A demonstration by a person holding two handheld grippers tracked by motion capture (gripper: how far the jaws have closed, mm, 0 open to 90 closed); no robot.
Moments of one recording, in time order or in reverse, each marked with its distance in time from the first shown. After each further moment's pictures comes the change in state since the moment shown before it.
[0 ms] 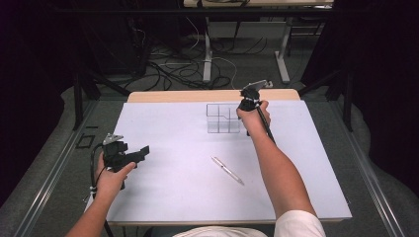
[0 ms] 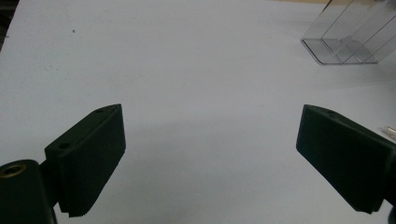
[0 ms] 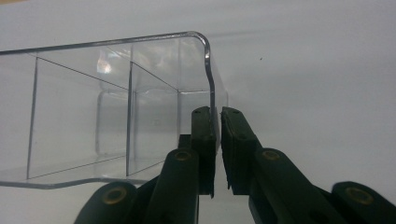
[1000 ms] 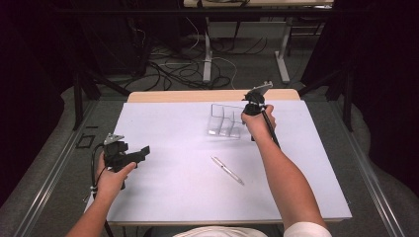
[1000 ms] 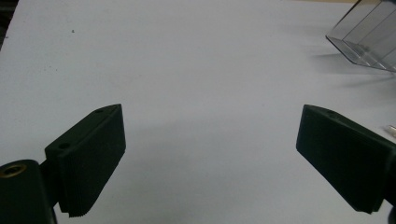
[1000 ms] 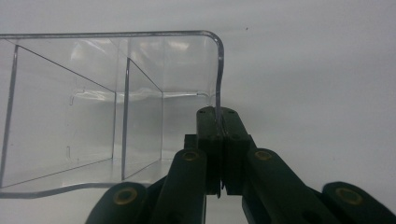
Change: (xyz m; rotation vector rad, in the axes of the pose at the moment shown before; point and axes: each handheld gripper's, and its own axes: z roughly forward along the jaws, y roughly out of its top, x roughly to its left) left arm -0.001 0.000 0.001 0.000 0.005 0.003; right arm -0.010 -0.019 -0.017 0.025 -0.007 0.019
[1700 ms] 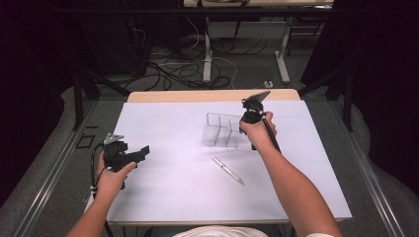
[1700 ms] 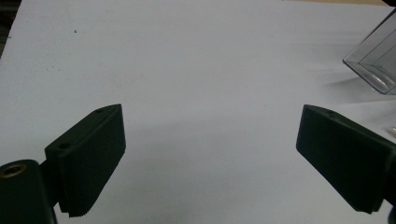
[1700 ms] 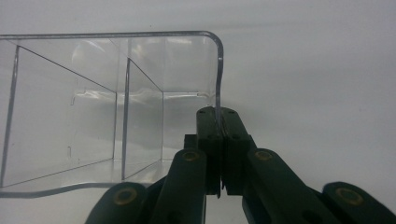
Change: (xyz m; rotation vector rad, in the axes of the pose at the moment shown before) left arm 0.001 0.000 0.000 0.002 0.005 0.001; right arm 0.009 -0.028 -0.013 0.070 0.049 -0.026
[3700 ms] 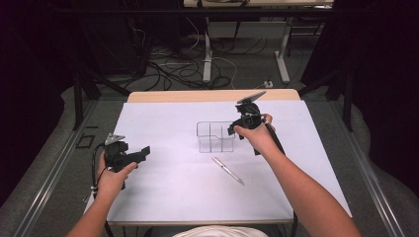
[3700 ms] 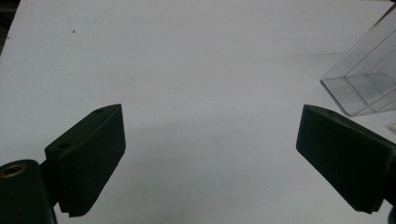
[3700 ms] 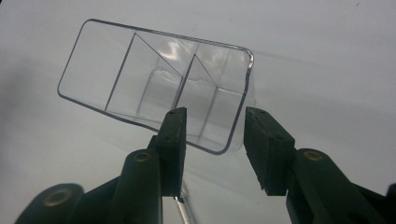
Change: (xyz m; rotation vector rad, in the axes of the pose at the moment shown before) left arm -0.002 -0.001 0.001 0.002 0.004 0.011; right arm 0.017 -0.026 -0.031 -0.075 0.154 -0.269
